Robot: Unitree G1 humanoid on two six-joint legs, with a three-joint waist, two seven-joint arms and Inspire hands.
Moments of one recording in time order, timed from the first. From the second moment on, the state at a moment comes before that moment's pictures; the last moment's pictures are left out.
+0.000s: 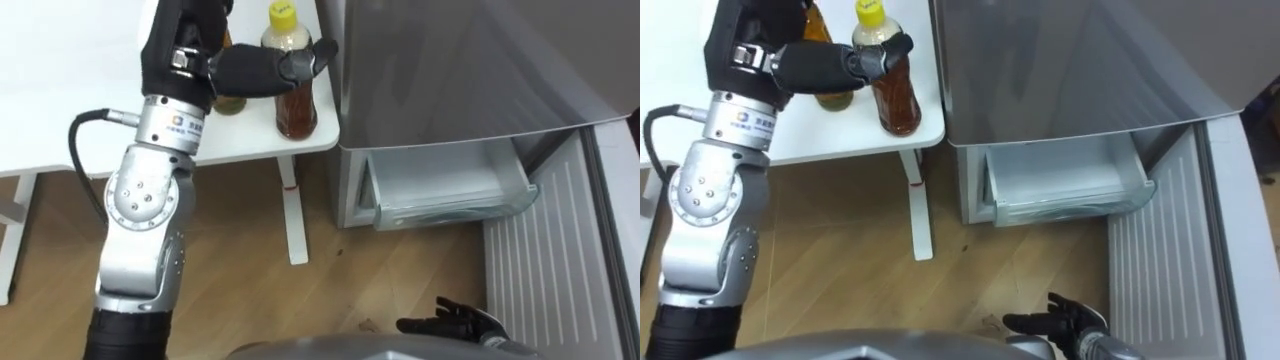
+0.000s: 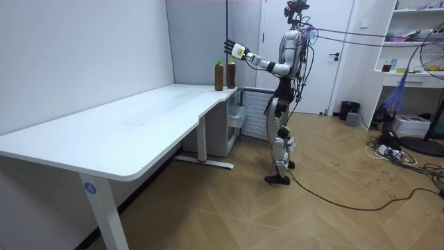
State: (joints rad) left arm 0.05 0.18 -0.07 -0.34 -0.13 -0.08 -0.11; right arm 0.03 -0.20 0.02 1.29 0.18 -0.07 0.25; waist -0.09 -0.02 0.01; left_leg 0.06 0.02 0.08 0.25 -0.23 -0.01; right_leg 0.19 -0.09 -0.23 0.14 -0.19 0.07
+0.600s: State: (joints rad) left arm 0.05 0.18 -0.08 -0.28 -0.16 0.00 -0.16; right arm 0.02 -0.20 0.02 1.28 0.16 -0.04 0.24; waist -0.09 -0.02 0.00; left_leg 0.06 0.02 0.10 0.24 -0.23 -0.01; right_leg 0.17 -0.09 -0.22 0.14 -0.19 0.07
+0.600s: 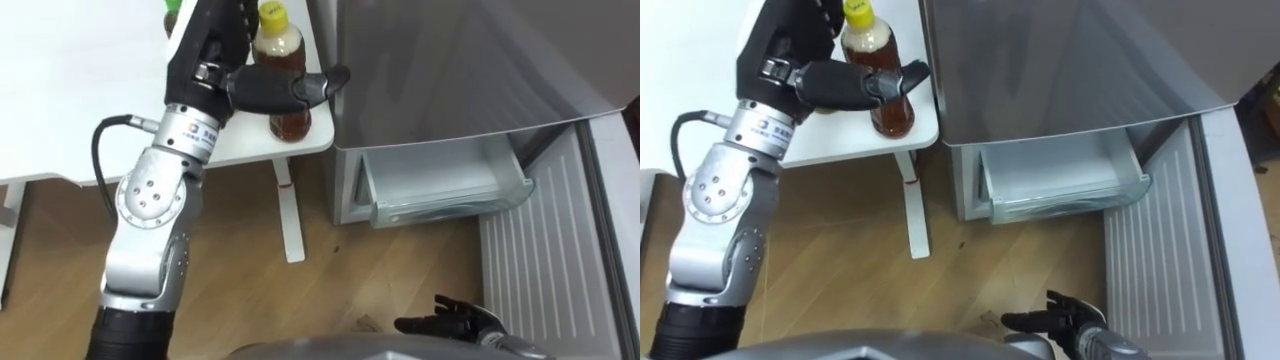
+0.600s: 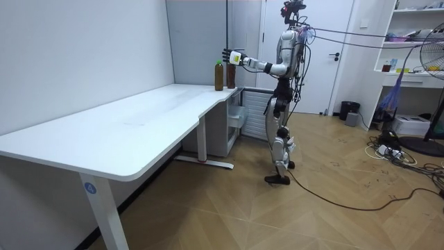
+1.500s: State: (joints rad) left arm 0.05 0.18 -0.08 -0.23 -0.16 0.00 -0.14; right arm 0.03 -0.20 0.02 1.28 0.16 -0.04 0.21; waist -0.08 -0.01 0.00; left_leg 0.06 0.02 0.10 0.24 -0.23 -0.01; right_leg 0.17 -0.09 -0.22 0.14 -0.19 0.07
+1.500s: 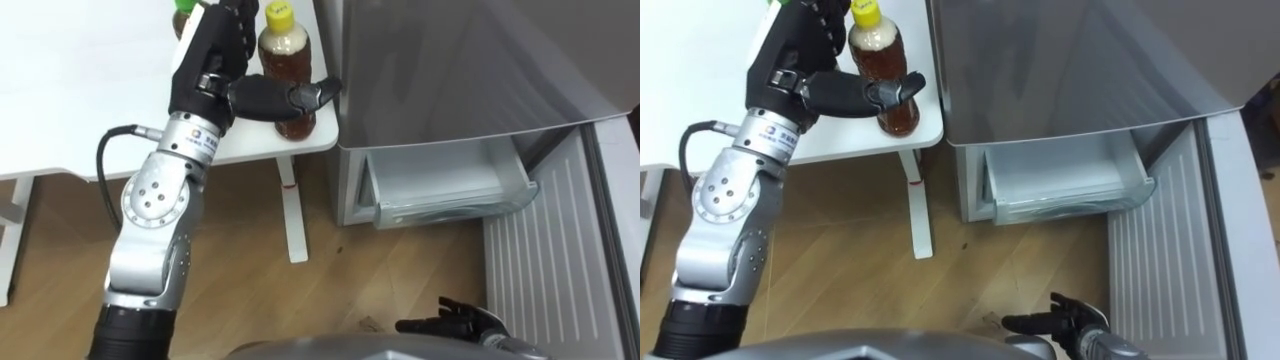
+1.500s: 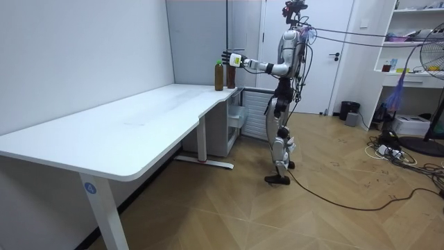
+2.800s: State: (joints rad) left arm -0.03 0.18 0.02 -0.05 -0.30 0.07 -0.09; right arm 0.07 -0.18 -0.02 1.22 0.19 0.00 0.17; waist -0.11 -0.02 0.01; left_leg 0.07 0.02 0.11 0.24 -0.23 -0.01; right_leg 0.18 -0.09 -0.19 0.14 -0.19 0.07
